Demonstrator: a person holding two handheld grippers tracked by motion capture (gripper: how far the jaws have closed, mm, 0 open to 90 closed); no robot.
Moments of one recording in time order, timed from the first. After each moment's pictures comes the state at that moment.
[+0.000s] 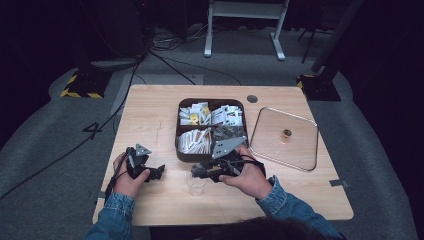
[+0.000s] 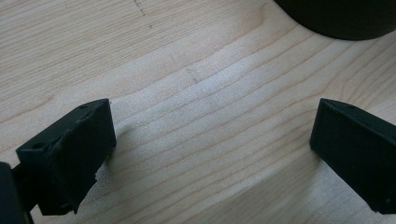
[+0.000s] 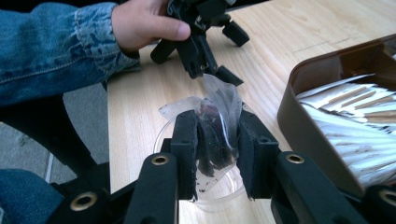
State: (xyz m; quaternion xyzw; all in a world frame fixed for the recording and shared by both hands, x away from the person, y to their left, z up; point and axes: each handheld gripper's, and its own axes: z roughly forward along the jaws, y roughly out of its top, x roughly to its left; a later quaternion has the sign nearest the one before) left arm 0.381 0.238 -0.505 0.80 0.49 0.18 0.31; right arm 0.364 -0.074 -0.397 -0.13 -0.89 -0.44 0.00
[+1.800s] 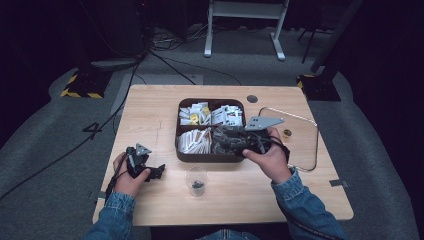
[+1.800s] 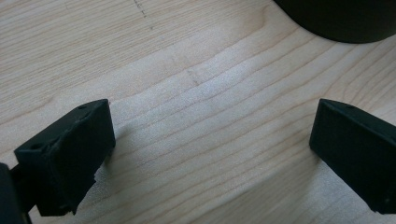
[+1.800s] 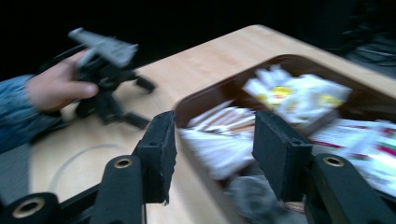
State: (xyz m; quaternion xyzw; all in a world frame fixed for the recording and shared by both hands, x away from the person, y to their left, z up) left arm 0.383 0.237 -0.505 0.79 0.49 0.18 0.31; right arm 0.410 -0.146 -0.367 -0.24 -0.82 -0.51 -0.10
